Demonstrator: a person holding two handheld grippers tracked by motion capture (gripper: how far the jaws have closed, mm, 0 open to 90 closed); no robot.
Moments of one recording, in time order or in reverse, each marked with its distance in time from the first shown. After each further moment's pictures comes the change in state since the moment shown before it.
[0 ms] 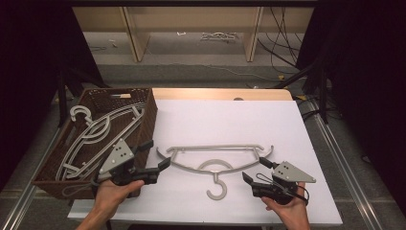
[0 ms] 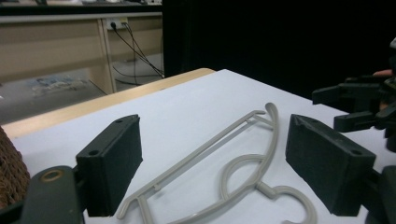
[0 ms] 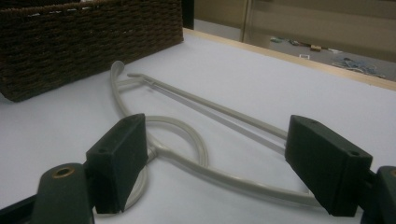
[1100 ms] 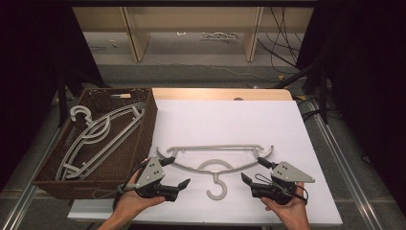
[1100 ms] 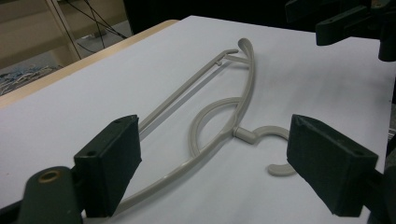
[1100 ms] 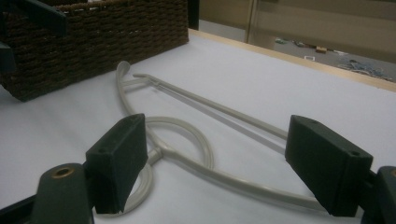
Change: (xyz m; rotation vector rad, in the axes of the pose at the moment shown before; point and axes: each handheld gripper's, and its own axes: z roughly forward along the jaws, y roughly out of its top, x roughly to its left) left arm -0.030 -0.039 0.038 0.171 -0.114 0.156; right arm 0.002 0.001 0.001 0.005 0.022 -0.007
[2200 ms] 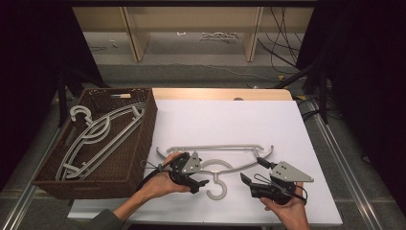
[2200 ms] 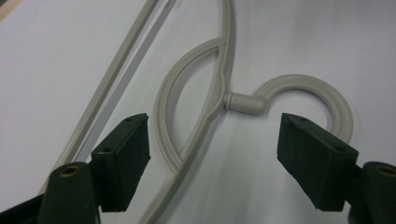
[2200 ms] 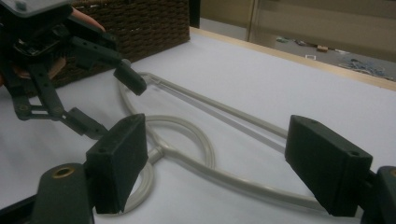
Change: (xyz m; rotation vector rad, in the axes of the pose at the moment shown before) left arm 0.004 0.004 0.097 0.335 -0.184 0.242; right arm 0.001 0.000 0.002 0.002 0.001 -0.003
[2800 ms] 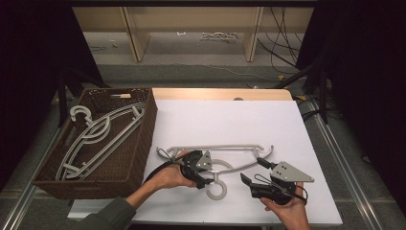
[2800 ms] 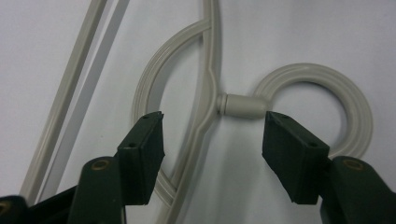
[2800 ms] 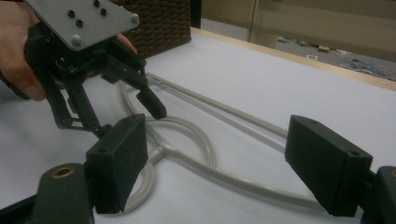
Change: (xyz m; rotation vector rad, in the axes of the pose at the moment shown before) left arm 0.010 0.018 0.029 0.133 -0.101 0.088; right arm -0.001 0.001 -0.001 -0.006 0.003 -0.011
